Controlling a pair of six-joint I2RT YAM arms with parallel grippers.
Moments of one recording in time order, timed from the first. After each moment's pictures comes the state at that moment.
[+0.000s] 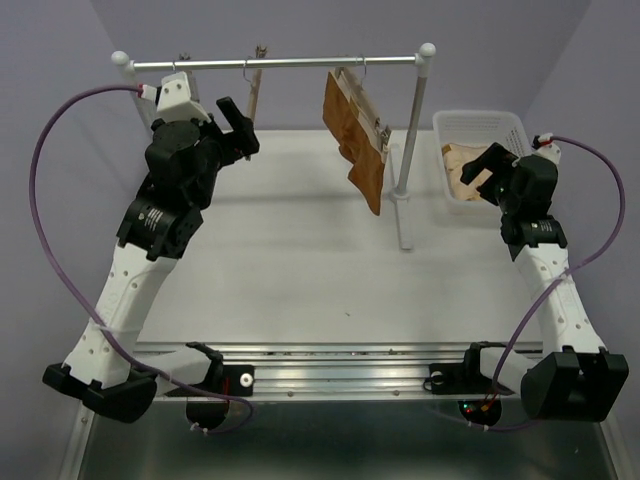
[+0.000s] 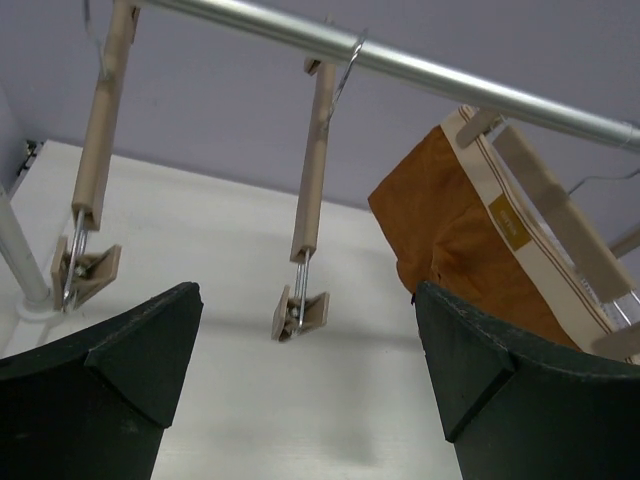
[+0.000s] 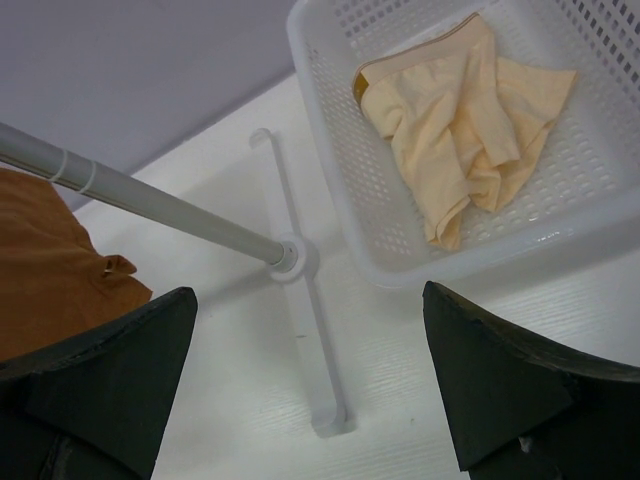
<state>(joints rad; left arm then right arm) -0.46 1.13 1.55 -0.50 -0.41 -0.38 -0.06 1.12 1.03 -0.21 0.07 0.50</state>
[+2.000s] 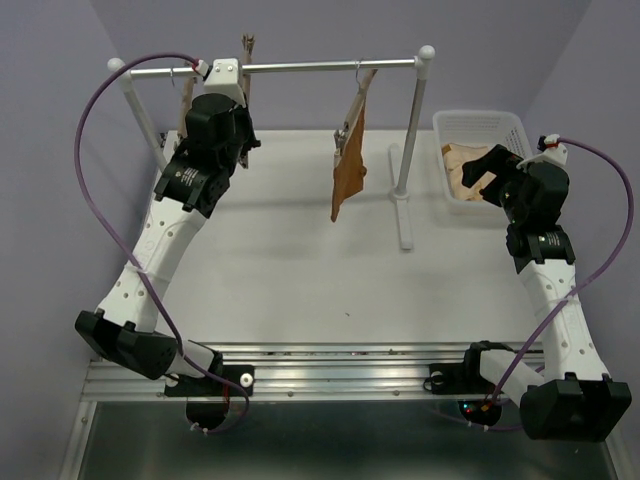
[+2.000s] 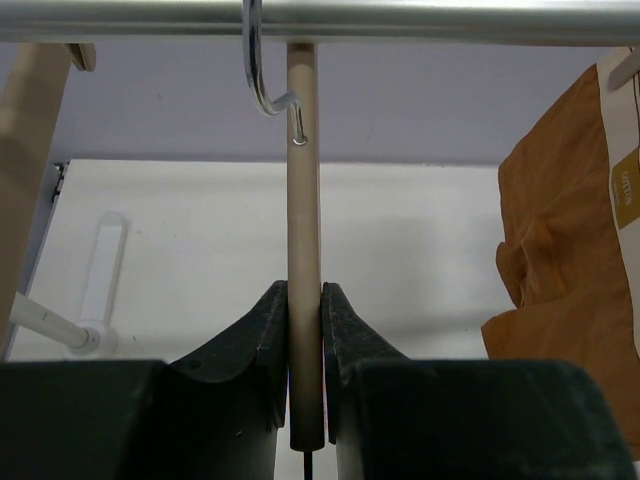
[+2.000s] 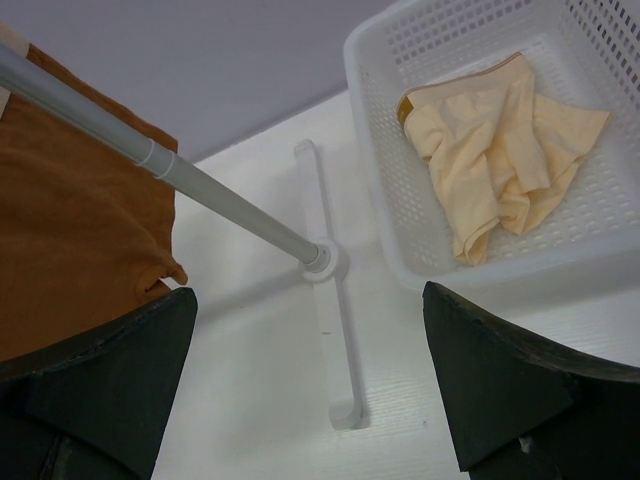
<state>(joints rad) -0.41 1.39 1.67 -0.46 -0.32 -0.17 -0.06 1.01 1.02 -0.20 -0.04 0.47</state>
